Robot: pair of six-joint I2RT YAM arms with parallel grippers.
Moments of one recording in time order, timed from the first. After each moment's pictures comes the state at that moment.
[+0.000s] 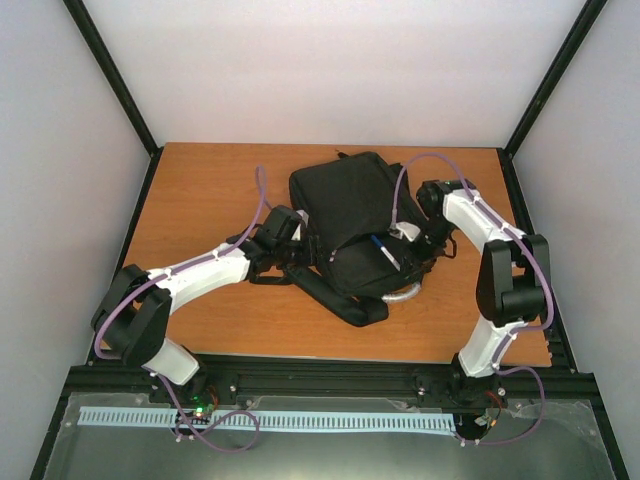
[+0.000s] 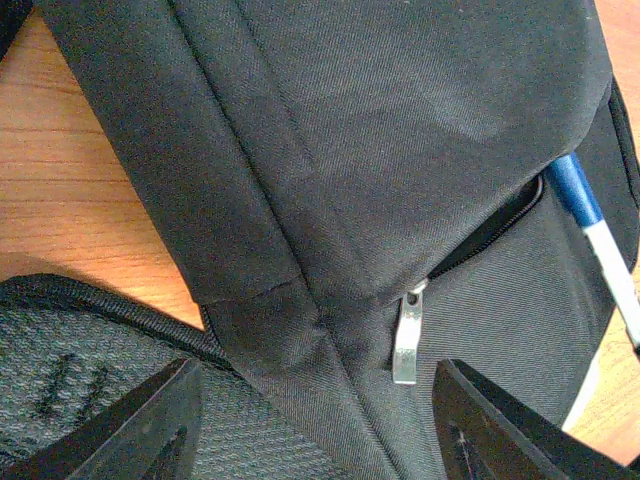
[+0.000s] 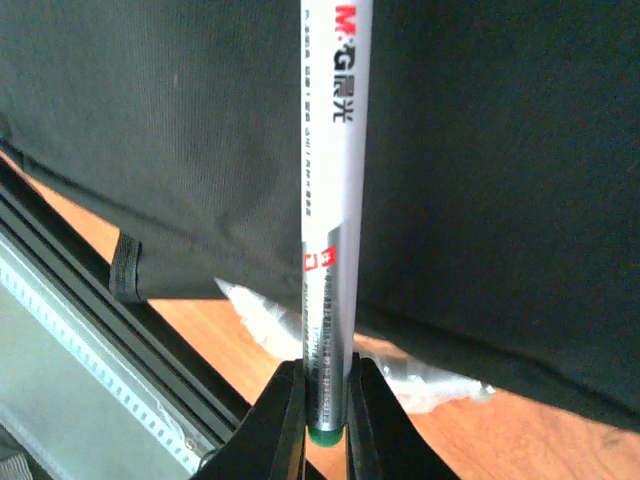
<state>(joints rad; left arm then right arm) -0.68 1.52 0.95 -0.26 0.16 -0.75 0.18 1.76 1.32 -1.34 -0.42 -0.46</state>
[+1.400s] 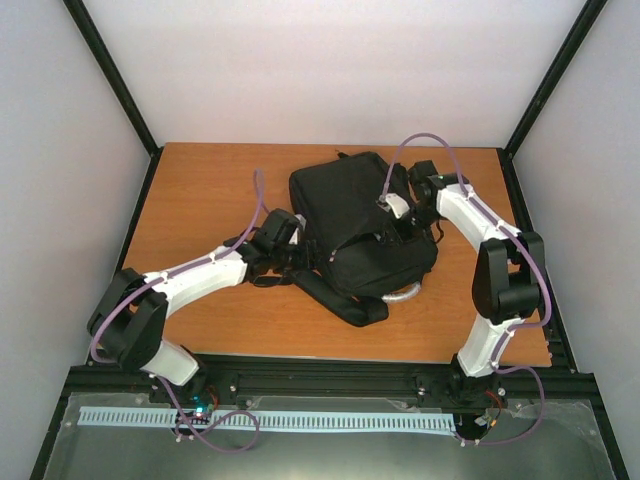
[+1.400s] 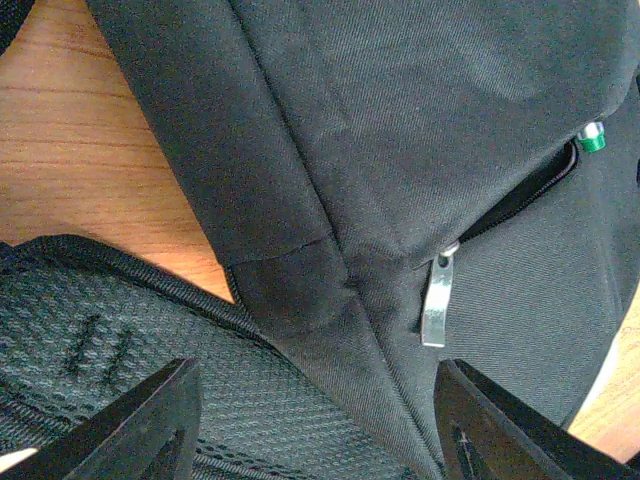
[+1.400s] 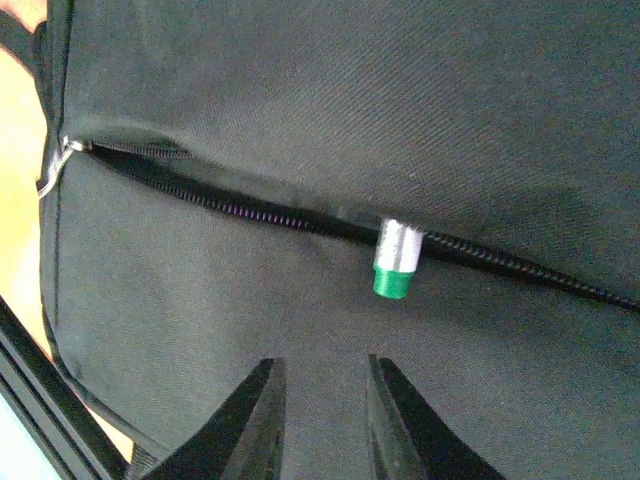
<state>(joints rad) -0.68 1.50 0.92 -0.29 0.16 -0.75 0.23 1.81 1.44 -1.06 -0.51 -0.32</state>
